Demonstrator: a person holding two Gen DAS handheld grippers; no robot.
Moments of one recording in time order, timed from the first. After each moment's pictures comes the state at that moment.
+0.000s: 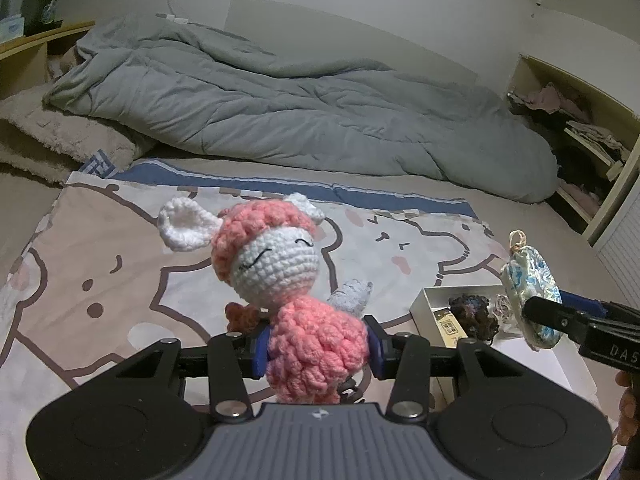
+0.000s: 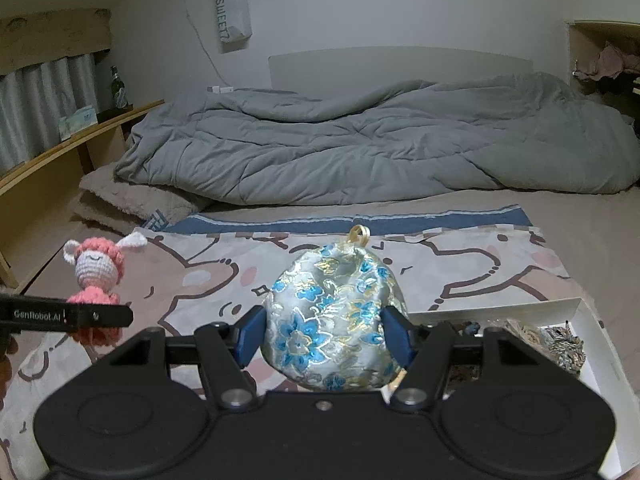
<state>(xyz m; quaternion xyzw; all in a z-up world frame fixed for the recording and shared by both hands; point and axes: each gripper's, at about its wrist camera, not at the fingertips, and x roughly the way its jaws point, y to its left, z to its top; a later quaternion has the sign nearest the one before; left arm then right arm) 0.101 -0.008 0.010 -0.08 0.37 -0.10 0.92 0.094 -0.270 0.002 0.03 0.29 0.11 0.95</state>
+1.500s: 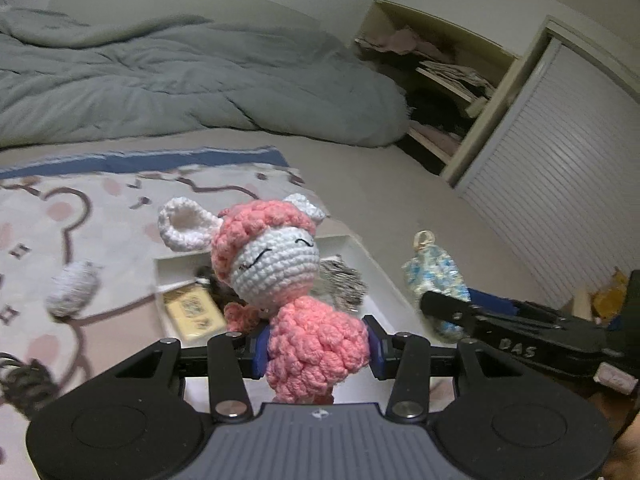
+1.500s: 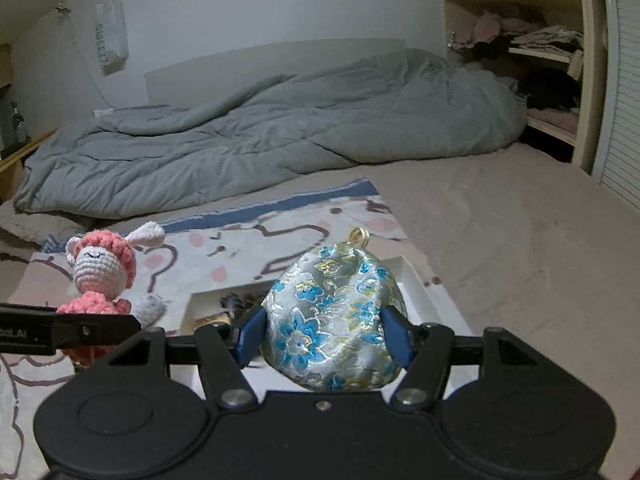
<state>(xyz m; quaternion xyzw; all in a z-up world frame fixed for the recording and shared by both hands) 0.108 -0.227 -0.014 -0.09 0.39 -0.32 0.86 0.058 -0.448 -0.017 0.06 0.30 -0.03 0.95</state>
